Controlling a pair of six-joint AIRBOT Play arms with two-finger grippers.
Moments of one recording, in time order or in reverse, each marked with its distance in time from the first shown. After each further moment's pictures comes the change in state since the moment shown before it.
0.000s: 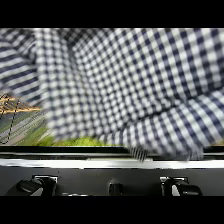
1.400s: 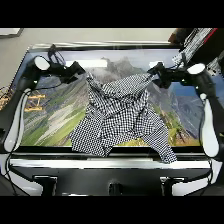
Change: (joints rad) left arm 0.137 -0.910 -0.188 -0.173 -0.001 -0.166; right arm -0.014 -1.113 0.000 0.047 0.503 0.065
